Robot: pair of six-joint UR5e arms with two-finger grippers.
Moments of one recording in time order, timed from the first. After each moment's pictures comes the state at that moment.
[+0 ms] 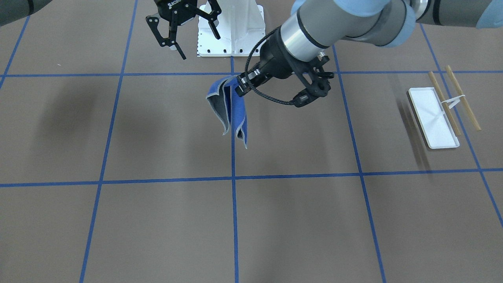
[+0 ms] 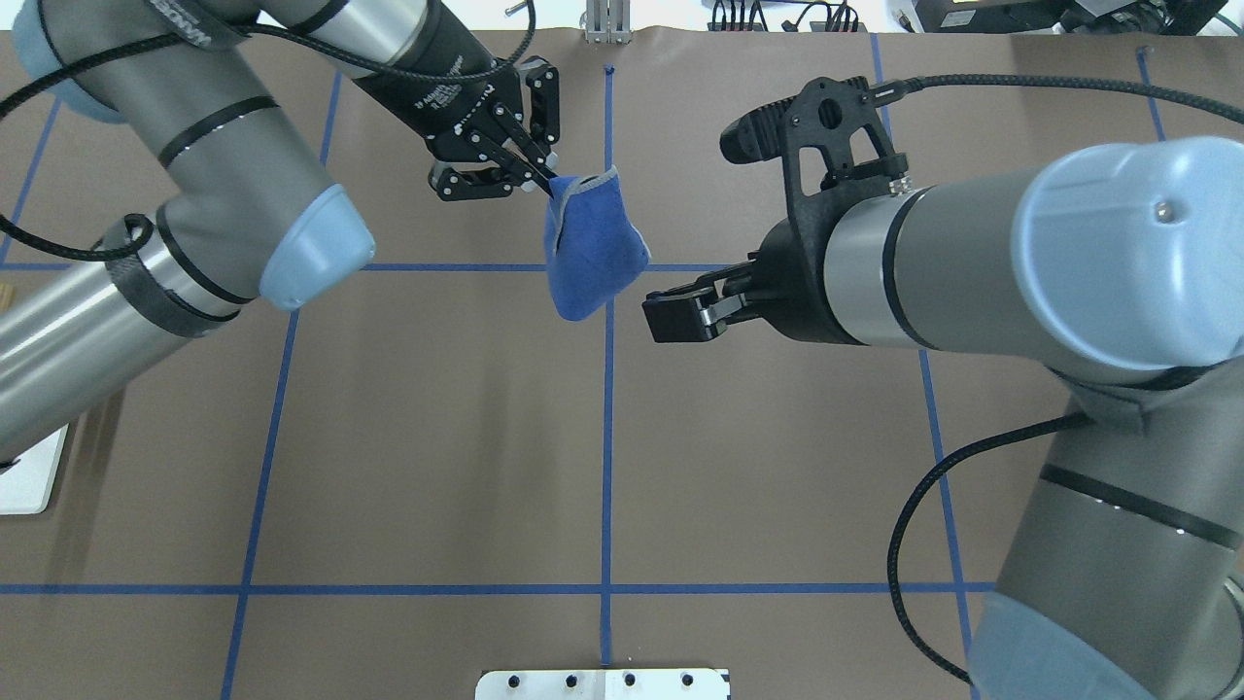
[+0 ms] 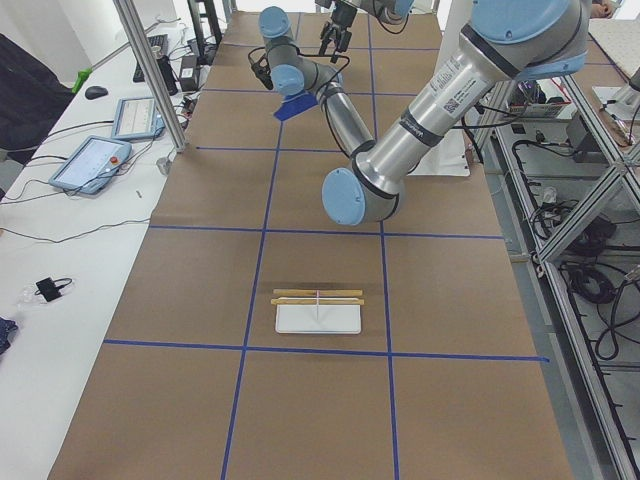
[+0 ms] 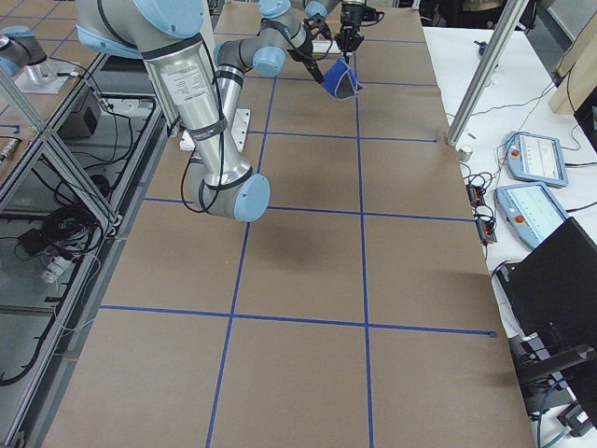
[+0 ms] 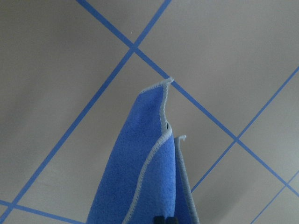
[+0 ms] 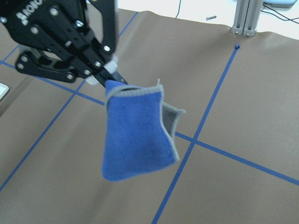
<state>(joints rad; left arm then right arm) -0.91 -2.35 -1.68 -1.88 -2.47 -1.96 0.57 -1.04 2.28 -1.60 1.72 0.86</state>
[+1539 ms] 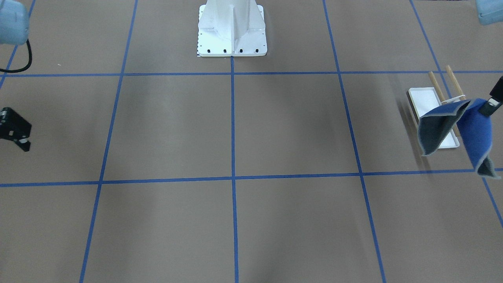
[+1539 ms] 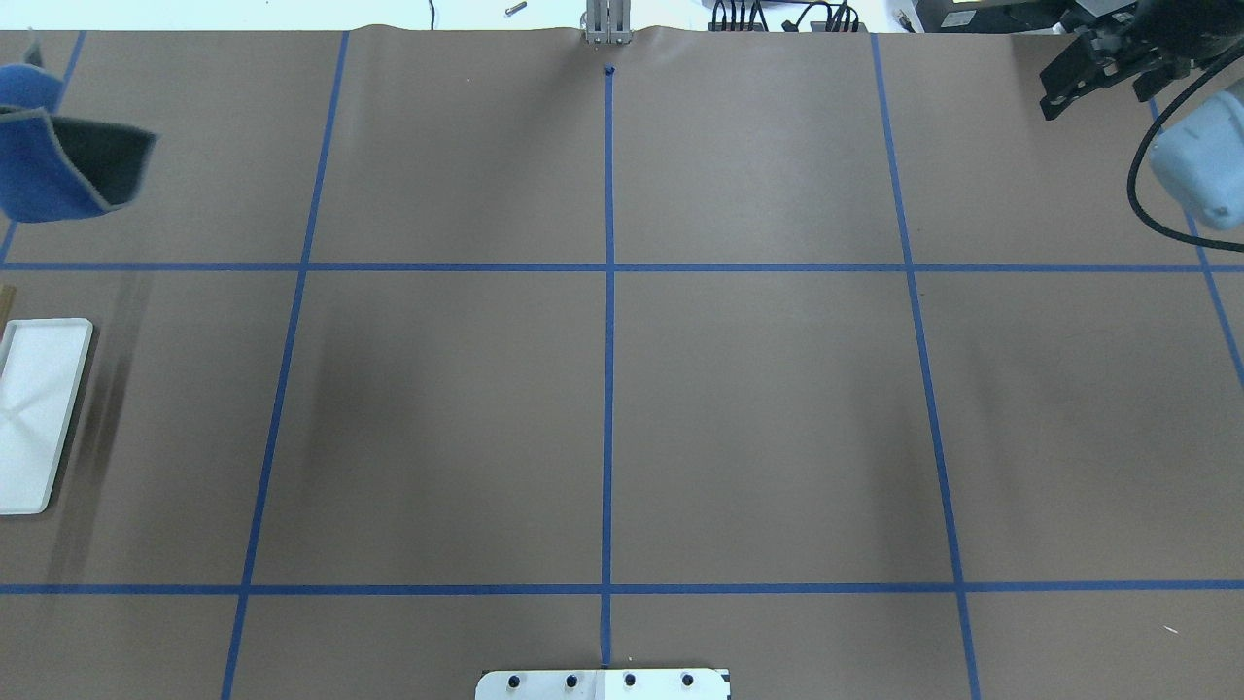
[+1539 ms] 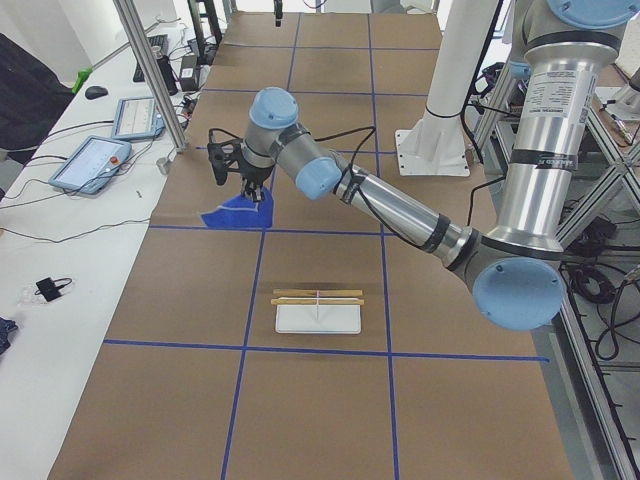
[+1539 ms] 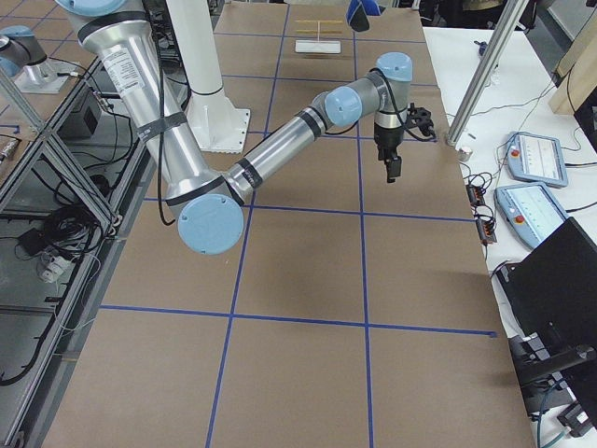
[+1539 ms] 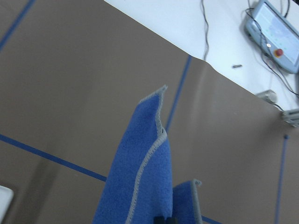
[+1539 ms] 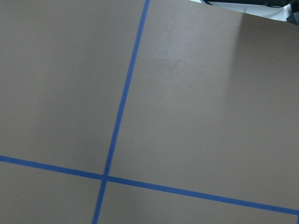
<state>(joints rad) -1.39 -1.65 -1.95 -1.88 -2.28 -1.07 1.25 -1.13 1.78 -1.81 2.18 0.31</state>
